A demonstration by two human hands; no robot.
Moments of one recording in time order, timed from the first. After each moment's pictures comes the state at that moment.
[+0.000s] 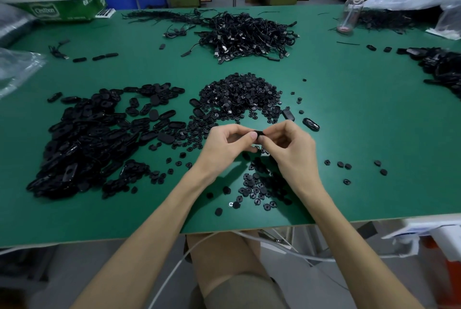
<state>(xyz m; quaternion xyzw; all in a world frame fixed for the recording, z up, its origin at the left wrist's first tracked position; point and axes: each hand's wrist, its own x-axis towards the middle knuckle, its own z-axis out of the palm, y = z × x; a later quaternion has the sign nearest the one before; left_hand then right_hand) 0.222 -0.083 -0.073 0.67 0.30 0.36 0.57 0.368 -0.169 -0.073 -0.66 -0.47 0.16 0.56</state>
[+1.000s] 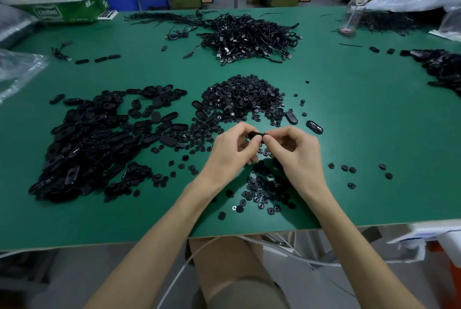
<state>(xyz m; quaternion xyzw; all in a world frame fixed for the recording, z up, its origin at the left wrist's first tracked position) 0.226 -0.085 -0.081 0.76 0.30 0.36 0.45 0.372 -0.170 -0.075 -0.64 -0.48 0.18 0.57</state>
